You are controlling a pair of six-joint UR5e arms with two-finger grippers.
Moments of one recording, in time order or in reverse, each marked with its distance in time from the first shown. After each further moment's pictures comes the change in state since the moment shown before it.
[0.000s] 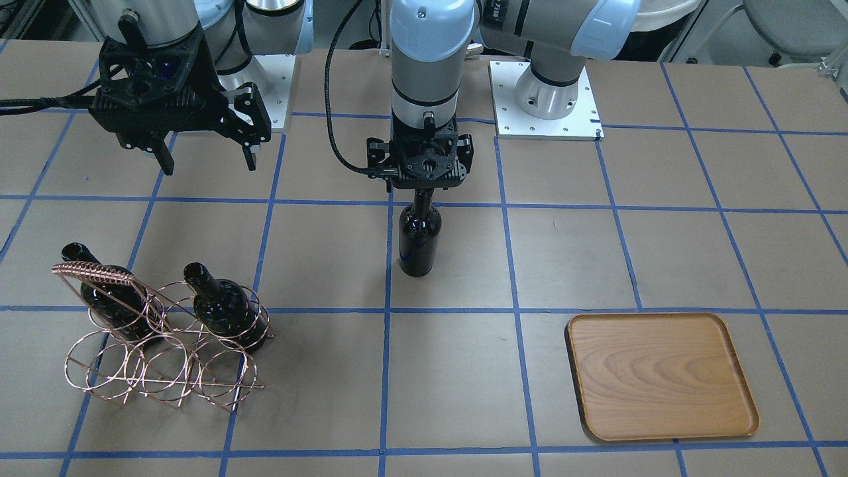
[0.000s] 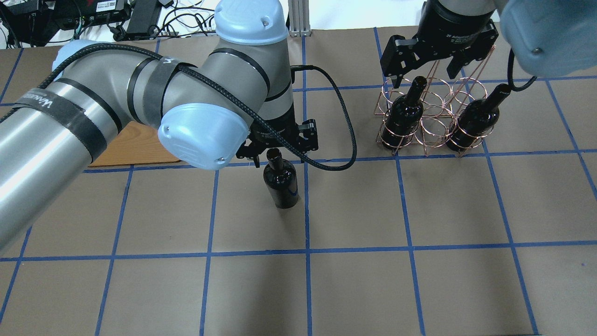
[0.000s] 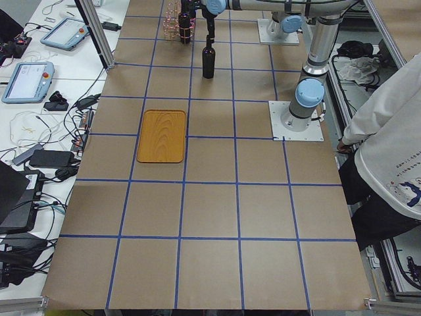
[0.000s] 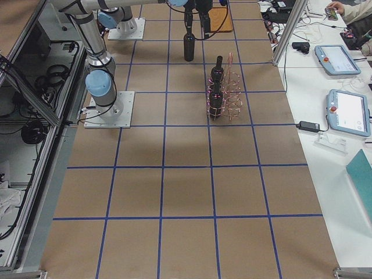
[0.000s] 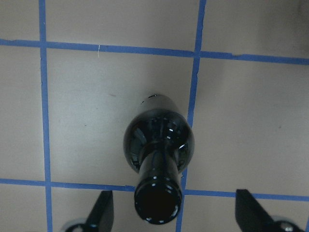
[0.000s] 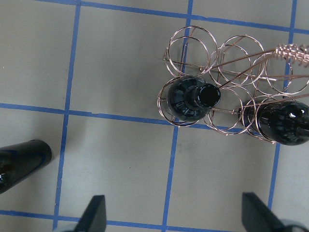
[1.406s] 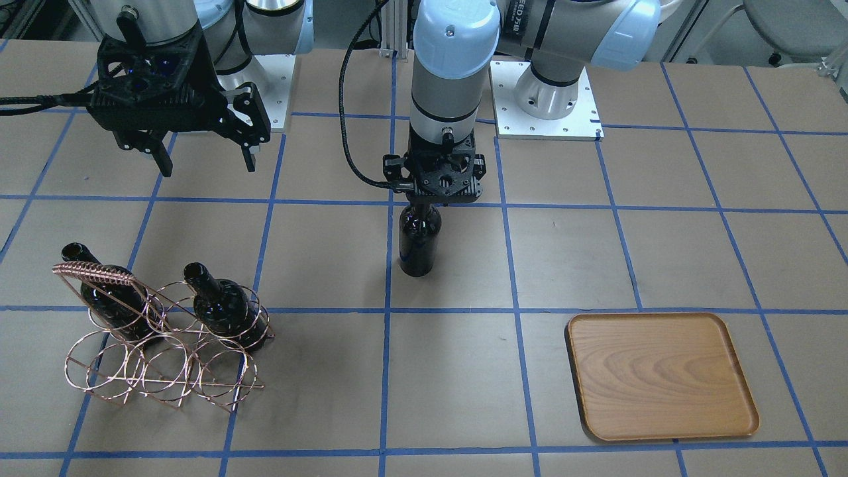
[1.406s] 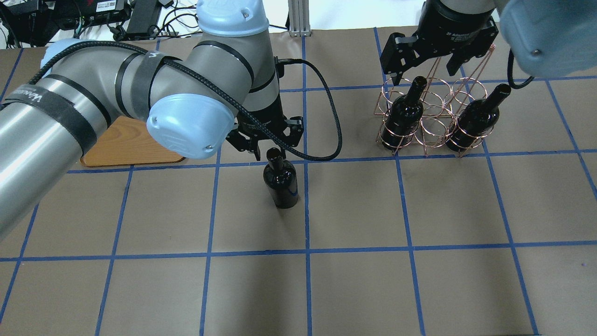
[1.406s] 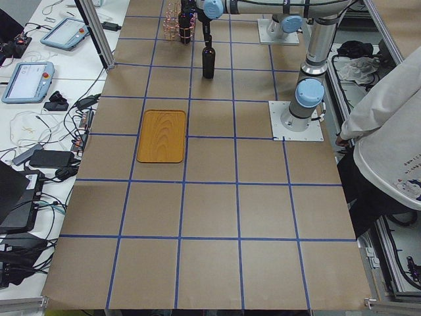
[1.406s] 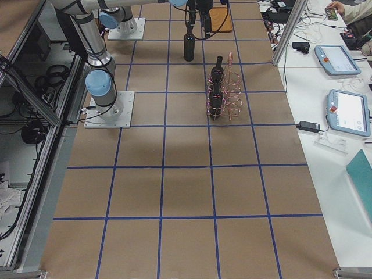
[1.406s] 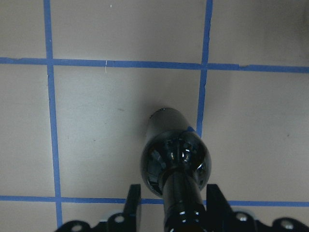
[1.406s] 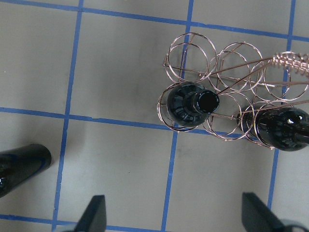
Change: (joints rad) left arm 0.046 -0.007 -0.002 0.012 -0.006 0.074; right arm 0.000 0.000 0.000 -0.019 -0.001 -0.007
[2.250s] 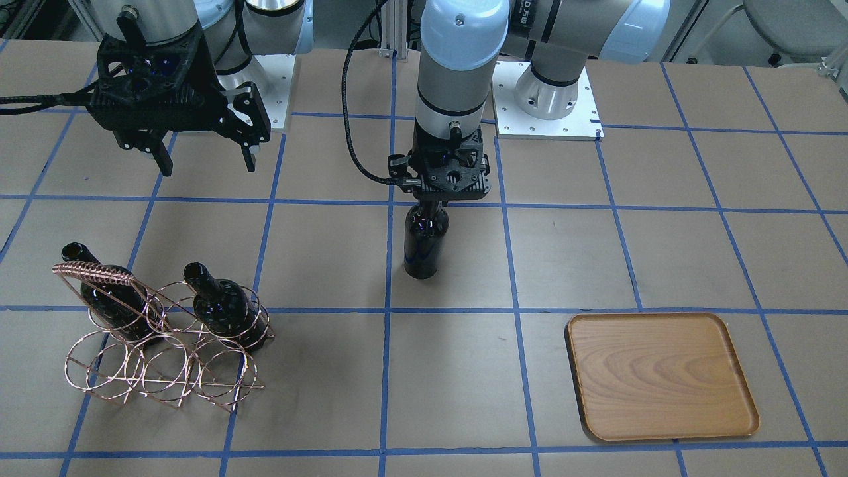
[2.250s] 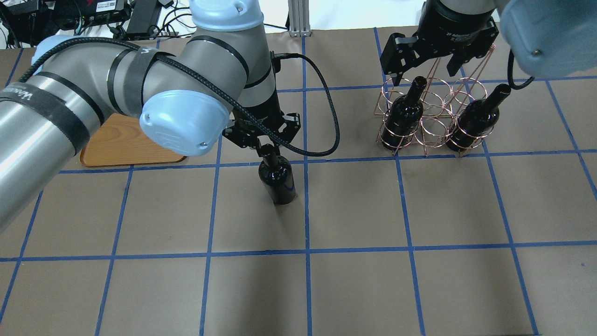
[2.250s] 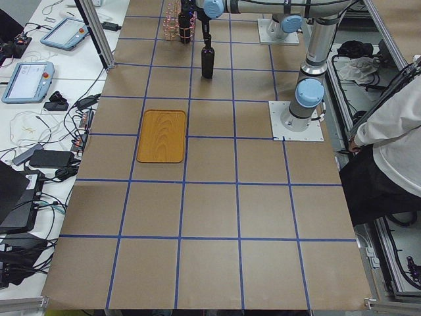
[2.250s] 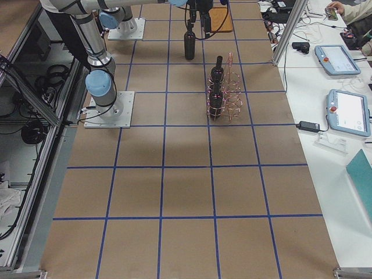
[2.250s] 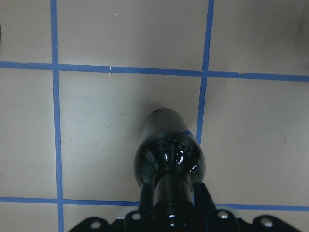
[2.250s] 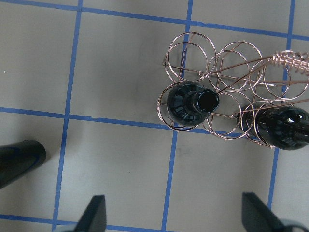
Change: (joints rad) left arm 0.027 0.016 0.020 -0.003 0.004 0.003; right arm 0.000 0.000 0.000 0.001 -0.001 0.003
